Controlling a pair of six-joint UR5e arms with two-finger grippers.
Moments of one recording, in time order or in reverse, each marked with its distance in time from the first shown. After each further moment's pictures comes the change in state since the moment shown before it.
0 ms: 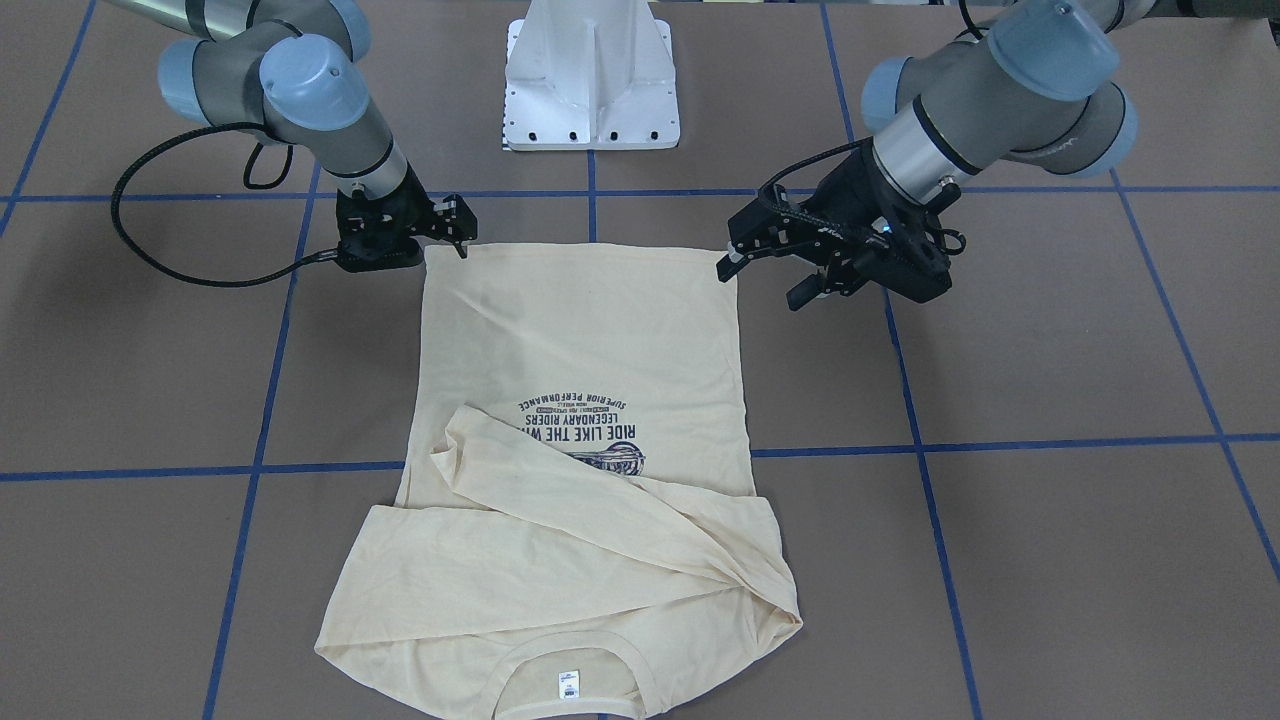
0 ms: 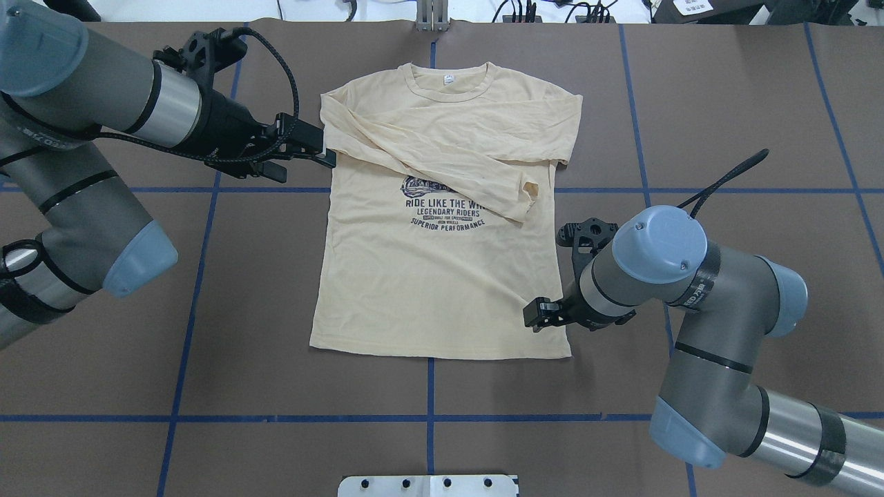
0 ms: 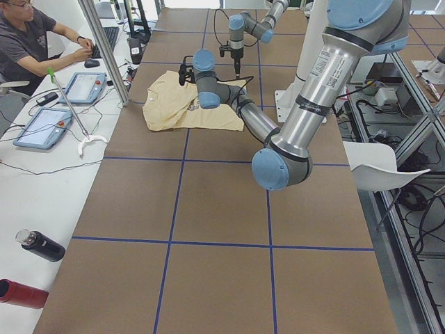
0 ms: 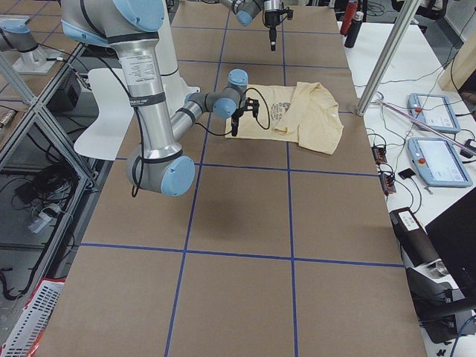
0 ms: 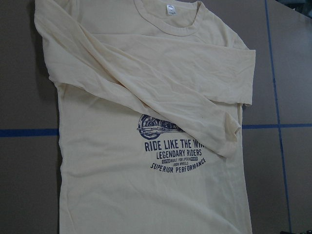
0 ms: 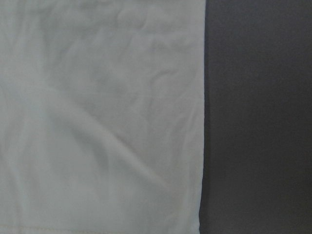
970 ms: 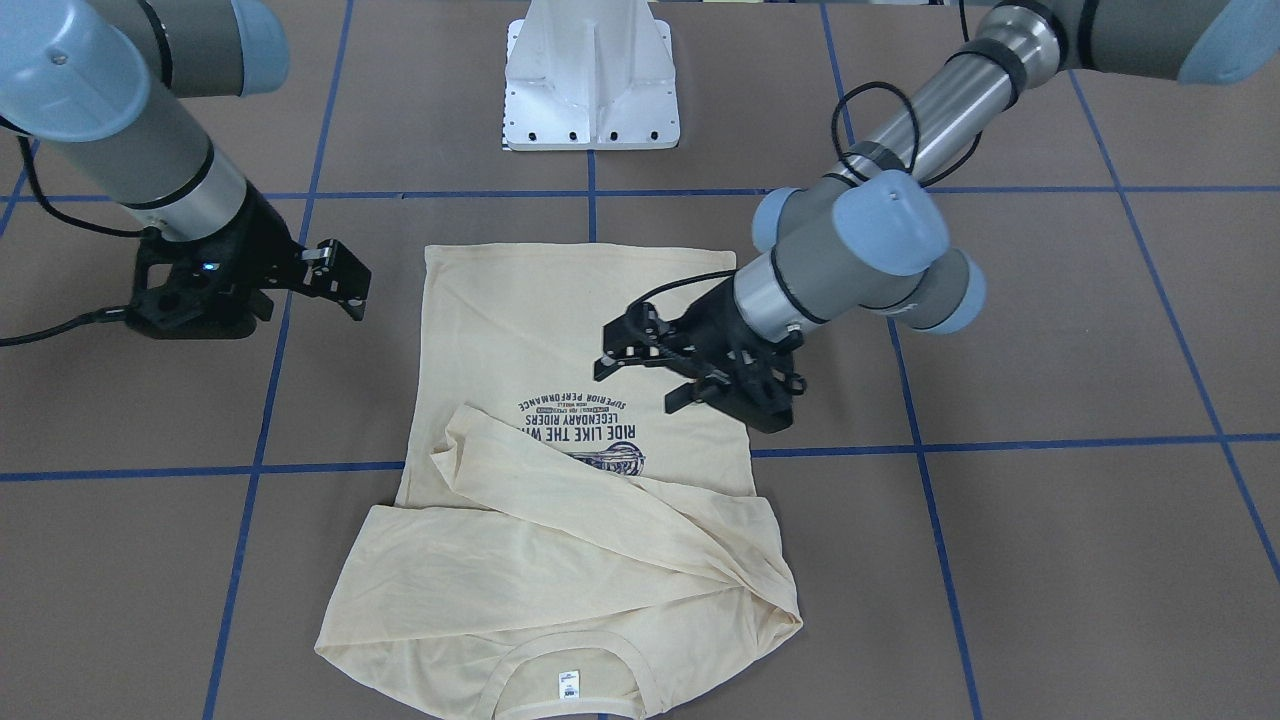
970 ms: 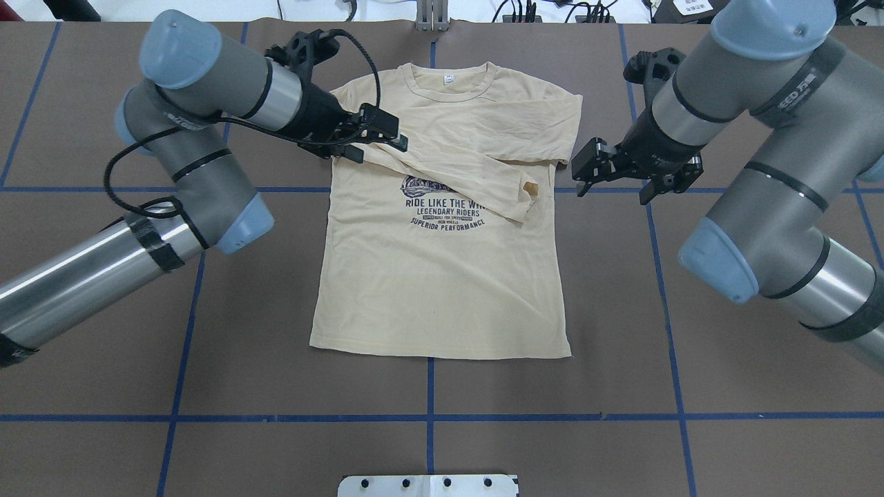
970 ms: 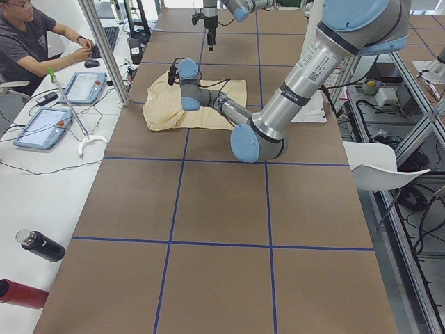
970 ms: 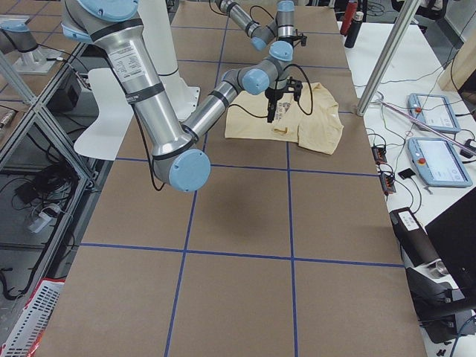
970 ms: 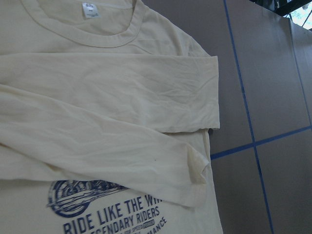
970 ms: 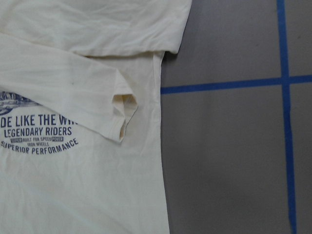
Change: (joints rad) left arm 0.027 -0.200 0.400 -0.310 -0.005 -0.011; right arm 0.352 0.138 0.025 -0.251 0.215 -0.165
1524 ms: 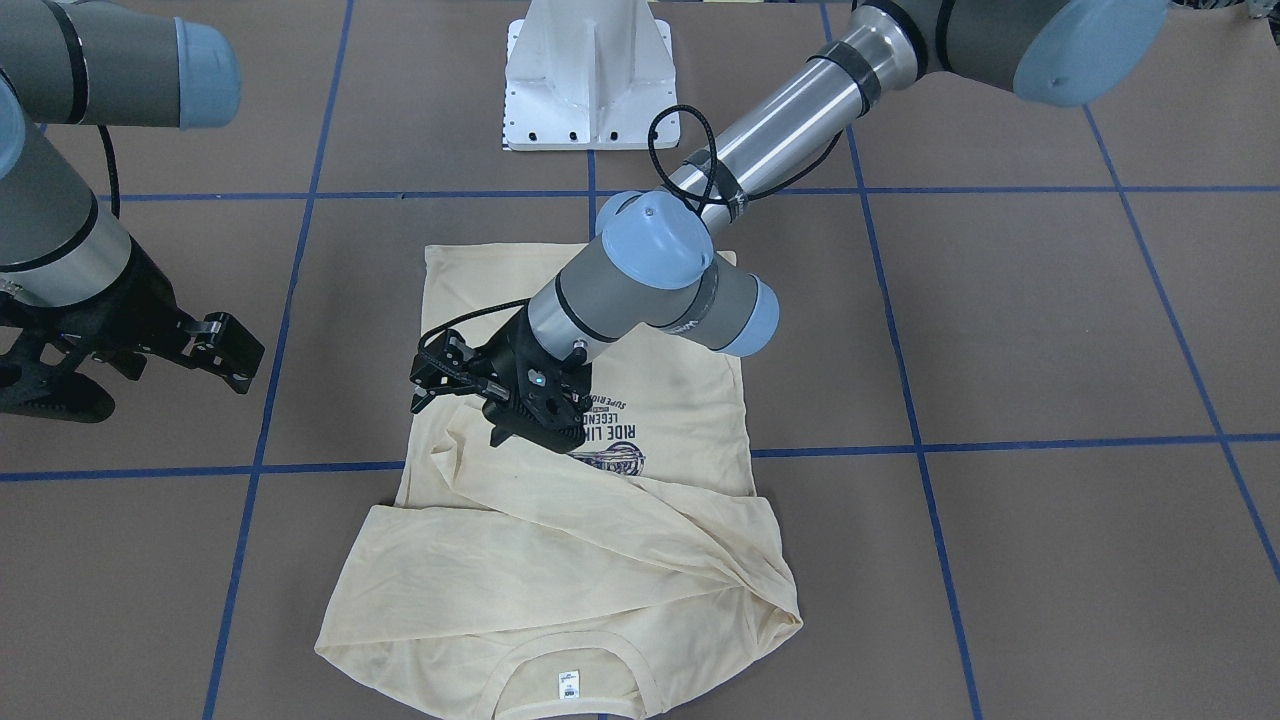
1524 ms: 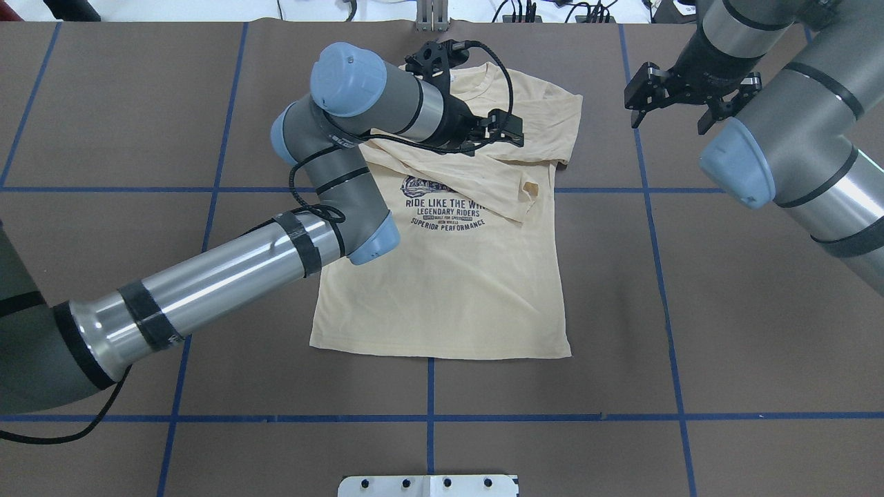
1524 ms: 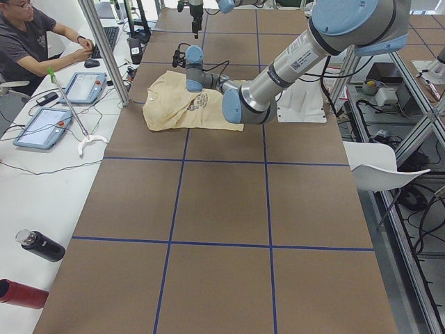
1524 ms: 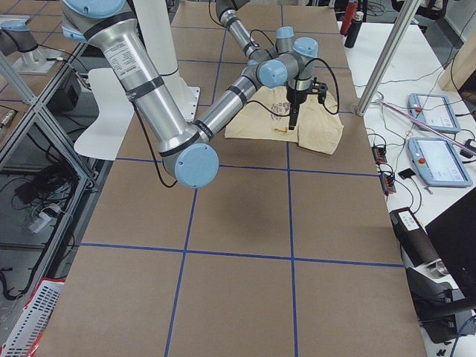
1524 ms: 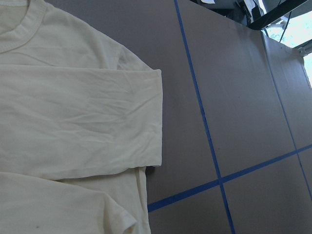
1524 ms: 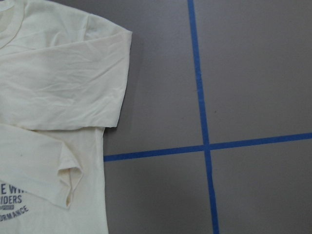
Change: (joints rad) left arm 0.135 -0.345 0.411 -0.163 0.208 -0.003; right arm 0.181 0.104 -0.099 -0.193 -0.007 -0.201
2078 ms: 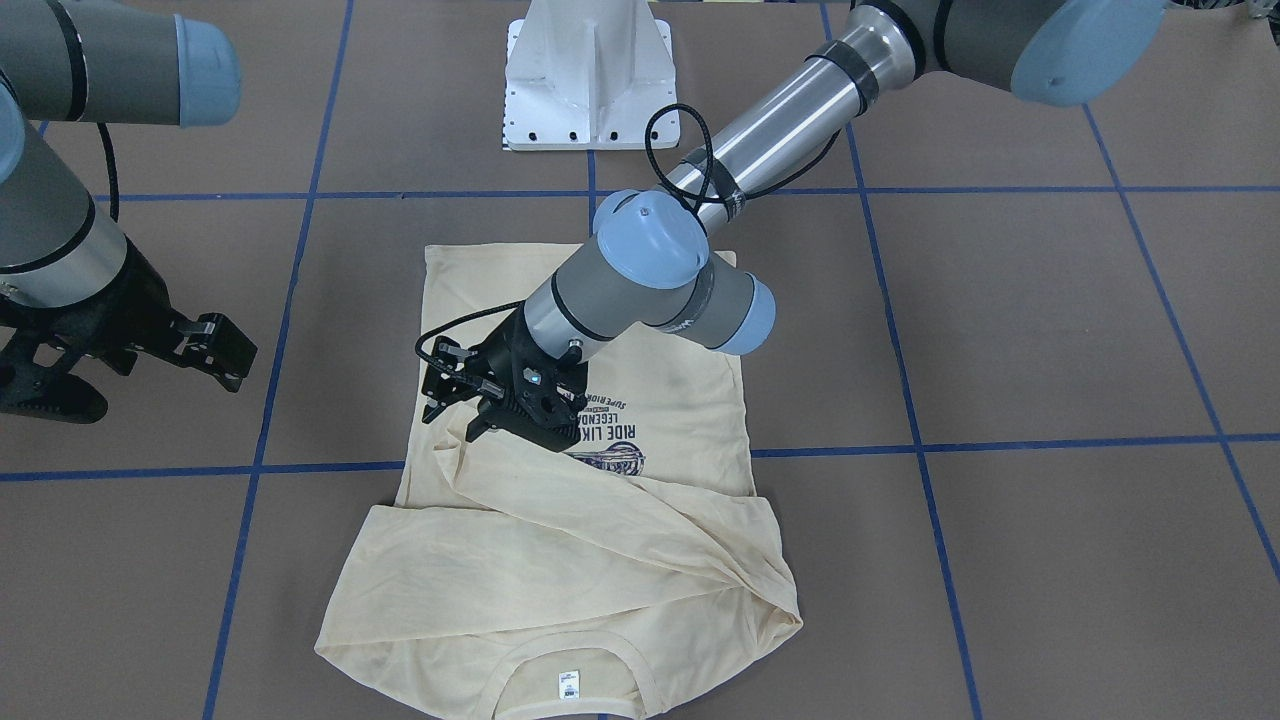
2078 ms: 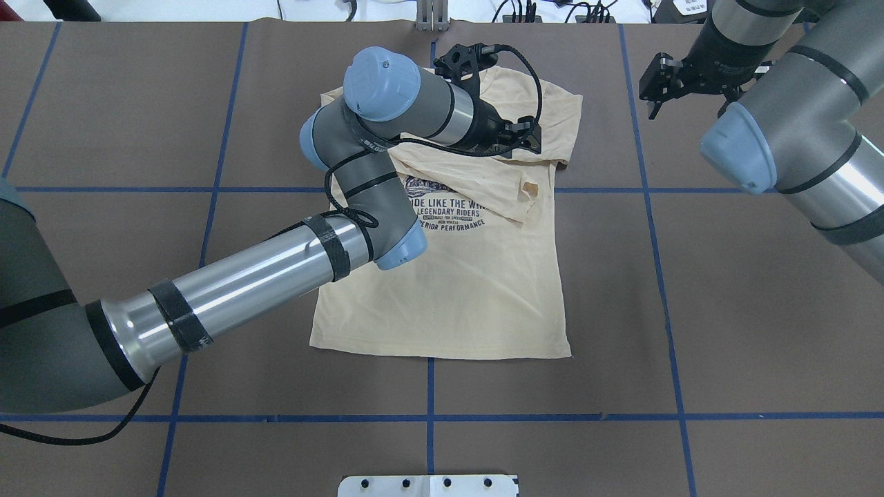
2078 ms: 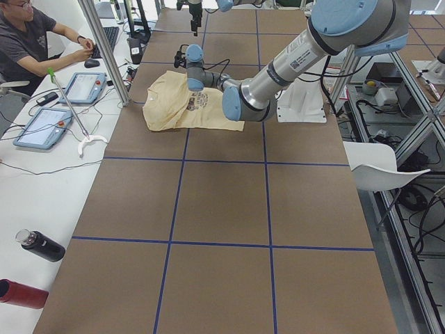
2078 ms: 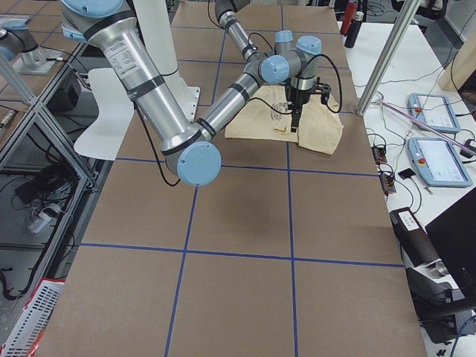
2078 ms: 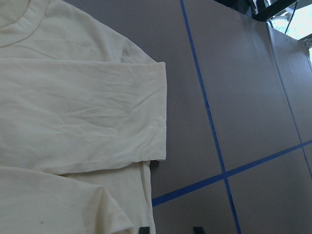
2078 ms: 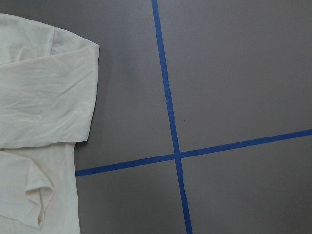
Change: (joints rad) left arm 0.044 -0.123 0.132 -0.022 0.066 0.005; right arm 0.030 0.030 -0.018 -0.103 -0.069 -0.013
